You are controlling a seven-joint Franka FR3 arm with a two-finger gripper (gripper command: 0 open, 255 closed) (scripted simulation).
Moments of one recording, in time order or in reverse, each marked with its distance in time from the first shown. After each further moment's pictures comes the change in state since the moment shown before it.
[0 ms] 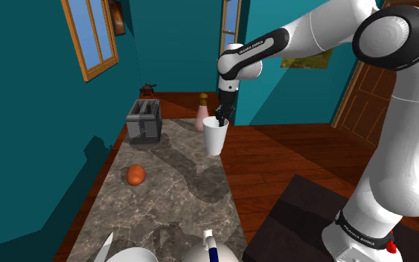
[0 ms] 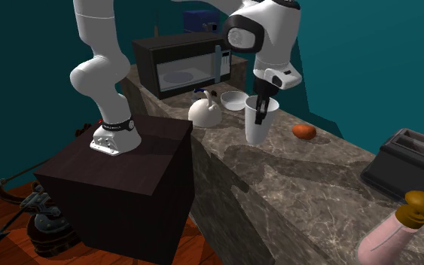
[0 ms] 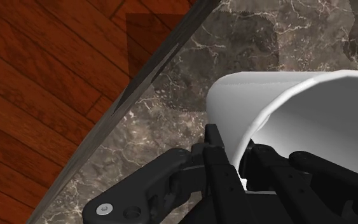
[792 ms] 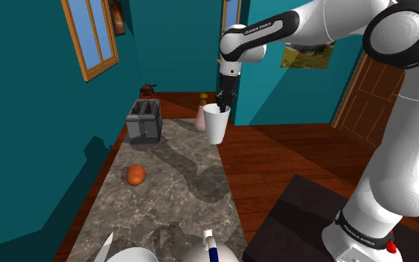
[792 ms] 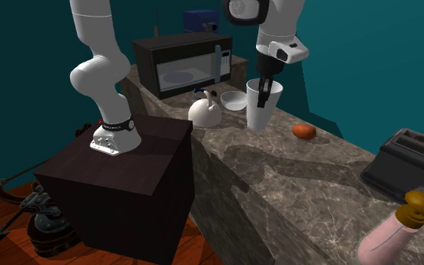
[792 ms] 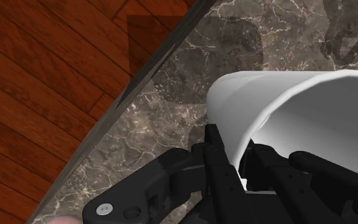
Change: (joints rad) arm -0.001 -0.052 -0.004 0.098 -0.019 -0.147 0.028
